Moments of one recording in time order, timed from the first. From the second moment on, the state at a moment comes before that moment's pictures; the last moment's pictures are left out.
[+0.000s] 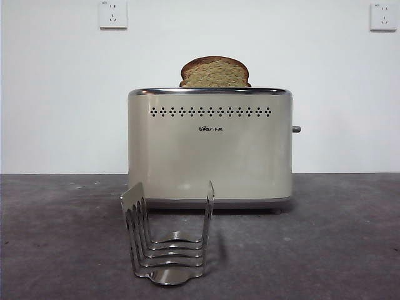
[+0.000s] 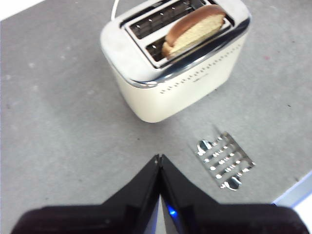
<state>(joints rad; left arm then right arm) -0.71 1.16 1.71 -1.32 -0.20 -0.11 0.00 1.28 1.68 -1.30 -0.04 0.19</state>
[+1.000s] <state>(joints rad) -0.18 0.65 0.79 -0.31 -0.16 0.14 0.00 1.28 1.68 -1.30 -0.02 0.19</state>
